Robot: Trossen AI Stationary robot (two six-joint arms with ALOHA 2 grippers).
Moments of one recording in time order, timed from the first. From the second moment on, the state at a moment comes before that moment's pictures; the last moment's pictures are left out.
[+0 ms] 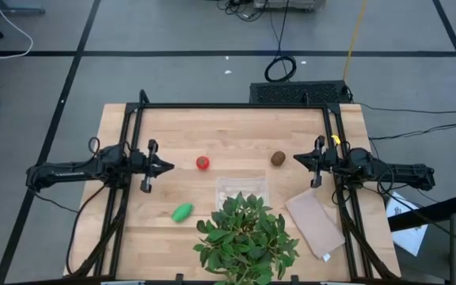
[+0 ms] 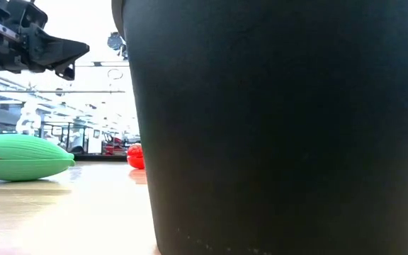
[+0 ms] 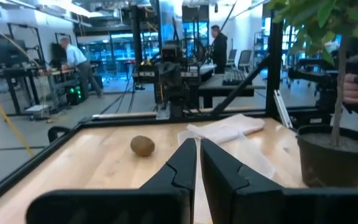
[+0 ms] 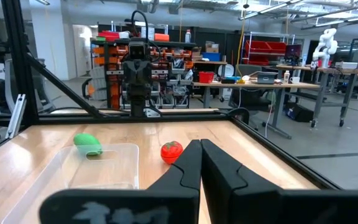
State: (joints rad) left arm 0.12 0.13 0.01 0.22 0.20 0.03; right arm -0.05 0.00 0.02 0.08 0.13 -0.04
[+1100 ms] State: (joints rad) left arm -0.22 0.40 0.30 0.11 0.16 0.01; right arm -0.05 0.01 0.02 0.08 0.14 -0.04
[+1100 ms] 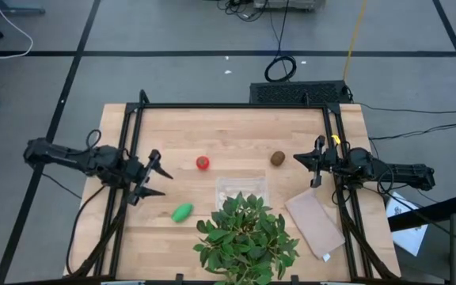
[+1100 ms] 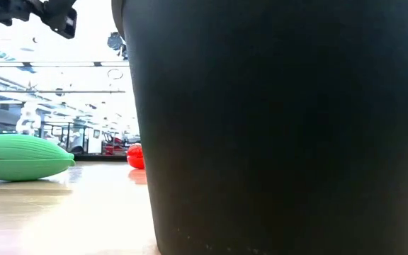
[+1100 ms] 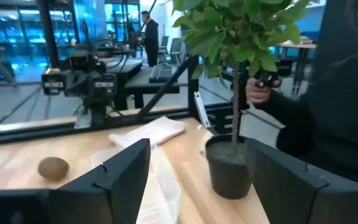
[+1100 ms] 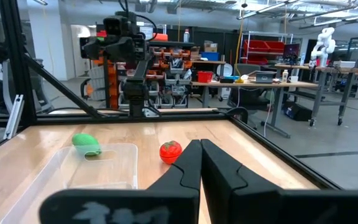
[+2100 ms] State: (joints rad) left arm -0.48 1.04 0.91 -0.77 -0.36 -0.71; right arm -0.05 0.01 0.02 0.06 0.14 -0.01
